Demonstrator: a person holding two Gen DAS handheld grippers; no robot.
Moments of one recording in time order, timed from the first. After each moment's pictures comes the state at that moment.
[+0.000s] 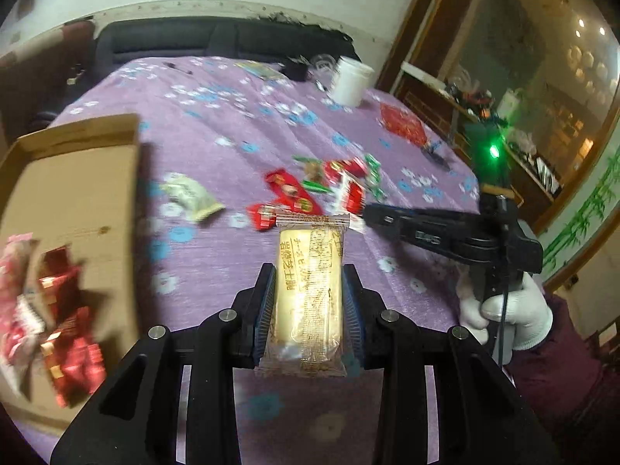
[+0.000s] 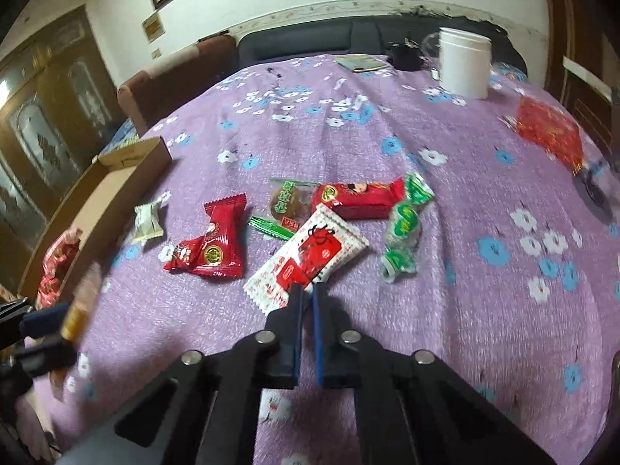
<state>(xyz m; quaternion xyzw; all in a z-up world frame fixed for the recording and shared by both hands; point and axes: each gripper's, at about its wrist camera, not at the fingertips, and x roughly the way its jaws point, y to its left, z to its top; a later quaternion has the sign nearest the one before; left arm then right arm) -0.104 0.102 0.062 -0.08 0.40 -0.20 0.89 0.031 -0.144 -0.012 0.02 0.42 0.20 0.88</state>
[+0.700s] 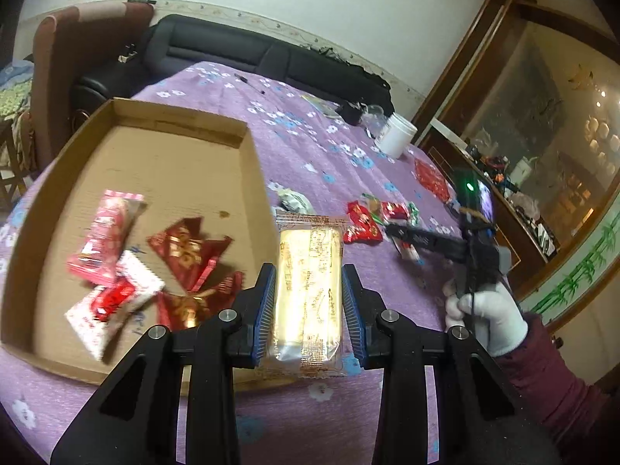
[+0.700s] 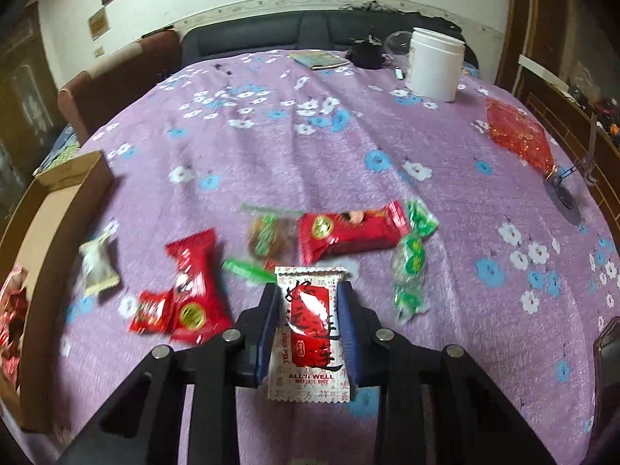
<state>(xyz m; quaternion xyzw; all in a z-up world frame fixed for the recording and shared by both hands) -0.143 0.206 0.068 -0.17 0.36 -0.15 0.91 0.055 -0.100 -0.006 -0.01 0.44 0.08 0.89</state>
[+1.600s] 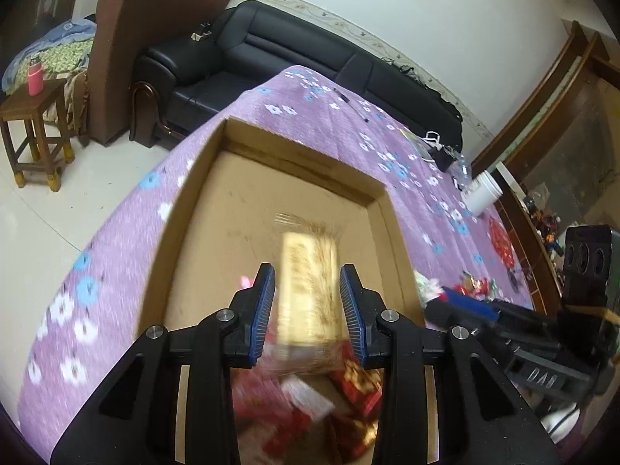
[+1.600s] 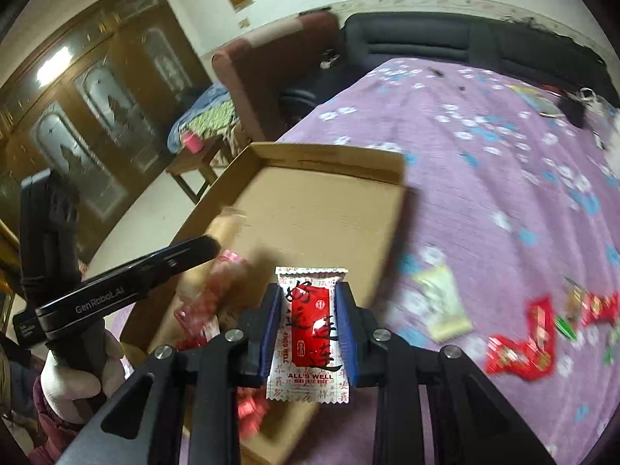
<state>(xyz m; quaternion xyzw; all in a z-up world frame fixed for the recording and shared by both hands) -0.055 0.323 0.056 -0.23 0.39 -0.04 0.89 0.022 0.093 0.046 -0.02 0.44 0.35 0.82</state>
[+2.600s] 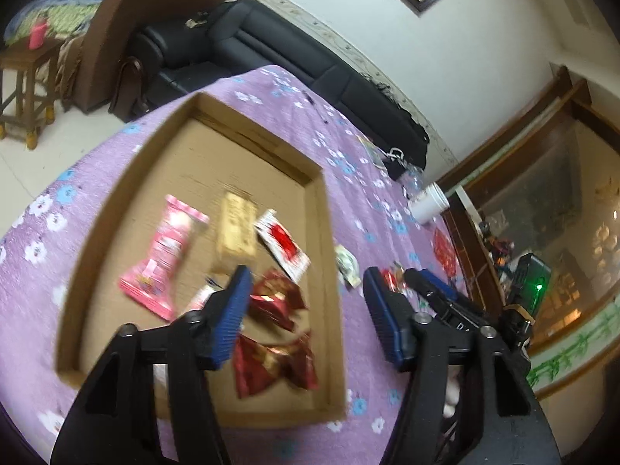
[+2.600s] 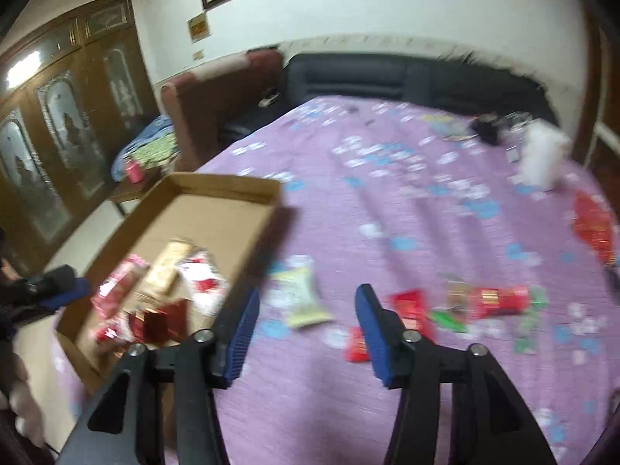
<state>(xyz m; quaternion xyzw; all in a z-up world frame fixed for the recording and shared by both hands) -0.123 0.282 0.080 -0.31 0.36 -0.09 0.88 0.007 -0.006 0.055 -0.04 0.36 0.23 0.90</state>
